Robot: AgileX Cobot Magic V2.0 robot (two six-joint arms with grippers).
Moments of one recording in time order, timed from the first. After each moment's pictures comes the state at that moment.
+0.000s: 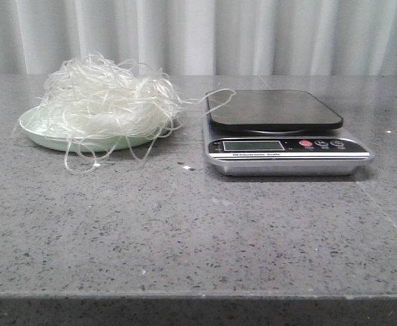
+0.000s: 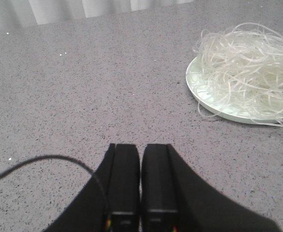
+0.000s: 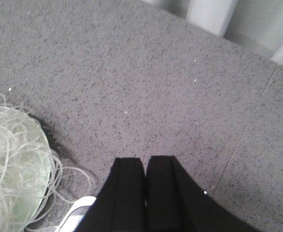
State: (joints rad) left arm -0.14 0.38 -0.54 0.13 0.62 -0.01; right arm 0.30 1.87 -2.01 0.23 0.90 -0.24
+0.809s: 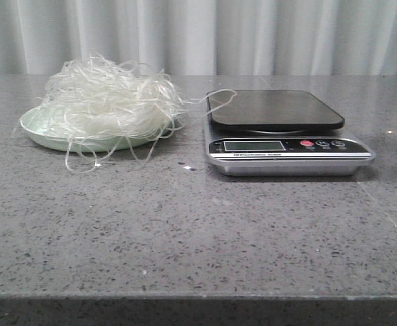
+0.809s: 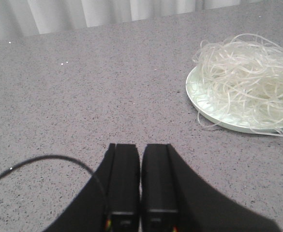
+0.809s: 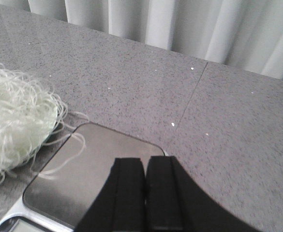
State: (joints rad) left arm -0.14 0.38 -0.54 0.13 0.58 -0.01; right arm 0.30 0.95 -0.79 0.23 0.23 -0.24
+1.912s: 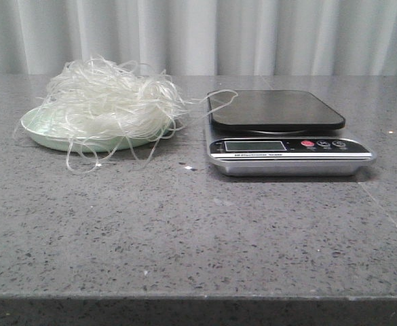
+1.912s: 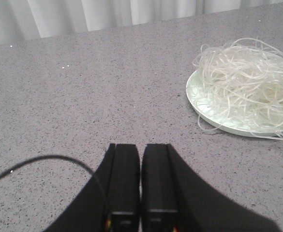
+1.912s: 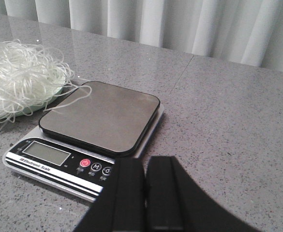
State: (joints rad) left arm -0.14 0.38 -0.54 0.13 0.57 -0.01; right arm 0.30 0.43 -0.32 0.23 0.15 -0.24
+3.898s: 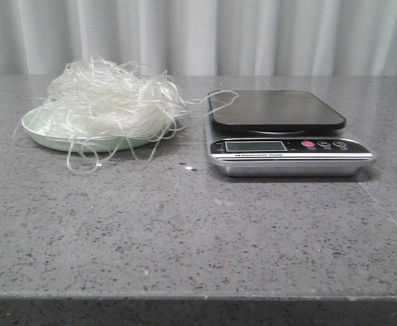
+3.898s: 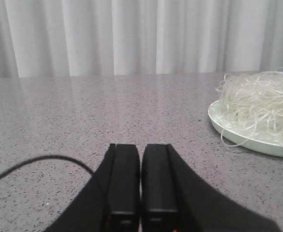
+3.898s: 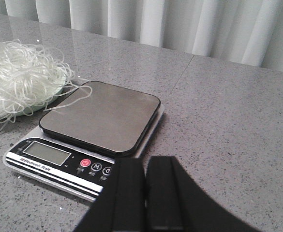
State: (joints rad) left arm -0.01 0.00 0.00 0.04 0.07 -0.01; right arm 0.30 0.43 -0.32 0.23 0.15 -0.24
